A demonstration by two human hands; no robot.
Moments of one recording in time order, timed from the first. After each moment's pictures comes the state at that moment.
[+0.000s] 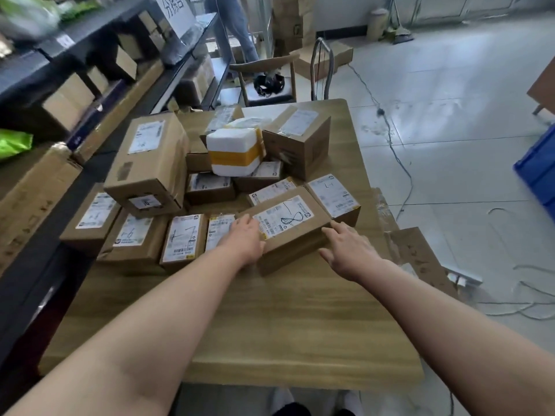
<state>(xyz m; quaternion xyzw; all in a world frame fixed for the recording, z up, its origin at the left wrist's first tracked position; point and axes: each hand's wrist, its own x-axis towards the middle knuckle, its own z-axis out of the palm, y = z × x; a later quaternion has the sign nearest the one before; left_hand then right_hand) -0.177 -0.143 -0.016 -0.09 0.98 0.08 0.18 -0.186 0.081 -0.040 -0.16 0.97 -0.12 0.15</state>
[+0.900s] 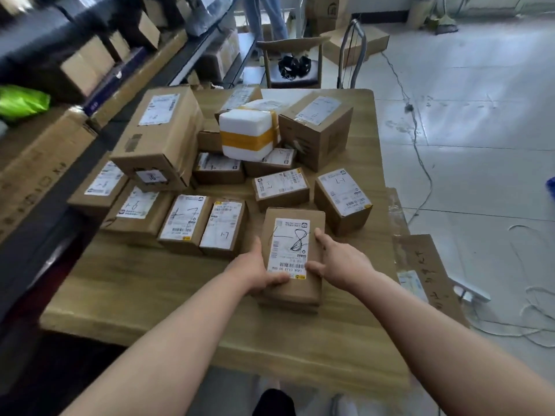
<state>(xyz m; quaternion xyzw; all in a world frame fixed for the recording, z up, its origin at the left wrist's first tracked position) -0.127 -0.120 -0.053 -0.23 0.90 0.25 0.28 -0.185 0.074 -0.061 -0.15 0.95 -0.16 0.23</state>
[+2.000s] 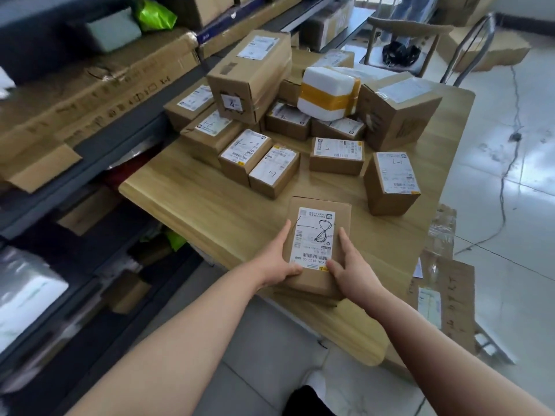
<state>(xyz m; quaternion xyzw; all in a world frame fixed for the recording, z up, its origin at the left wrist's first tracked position) -0.005 -0.046 -0.065 -0.34 0.78 0.51 0.14 -0.100 0.115 -0.070 -0.22 0.86 -0.34 0.31</state>
